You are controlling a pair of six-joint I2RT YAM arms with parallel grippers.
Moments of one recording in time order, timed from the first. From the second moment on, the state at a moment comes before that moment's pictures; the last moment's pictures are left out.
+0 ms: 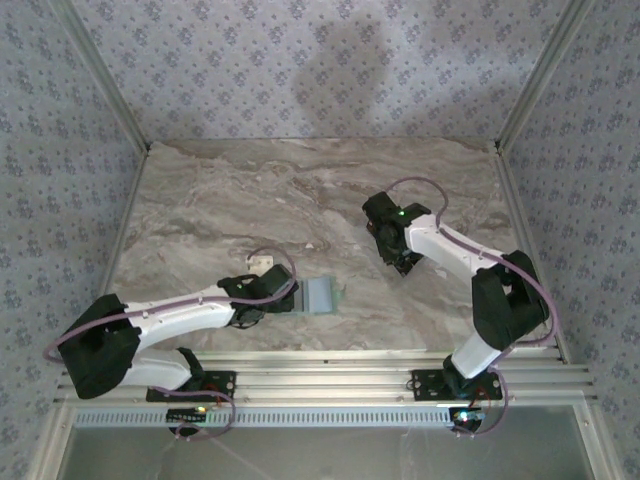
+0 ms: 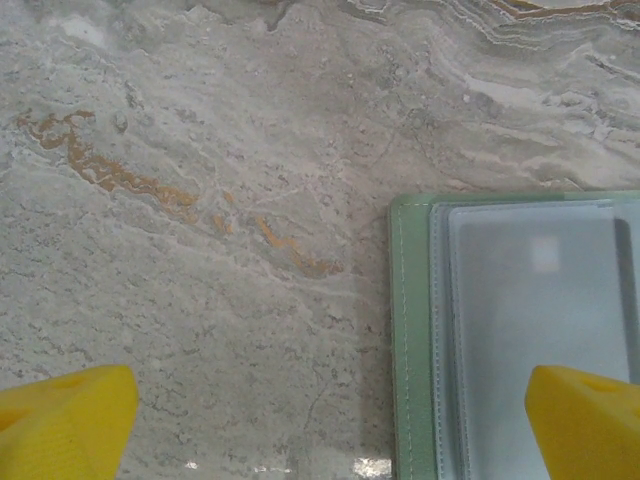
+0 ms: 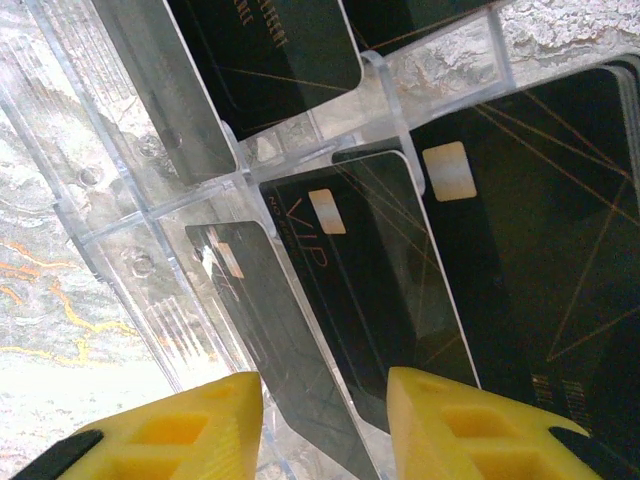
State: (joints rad) left arm -0.95 1.30 0.63 -0.52 -0.46 -0.86; right arm 0.53 1.61 1.15 -0.92 0.37 0.29
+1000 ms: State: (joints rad) left arm -0.95 1.27 0.62 -0.52 -0.46 -0.86; right arm 0.53 1.63 1.15 -0.89 0.32 0.27
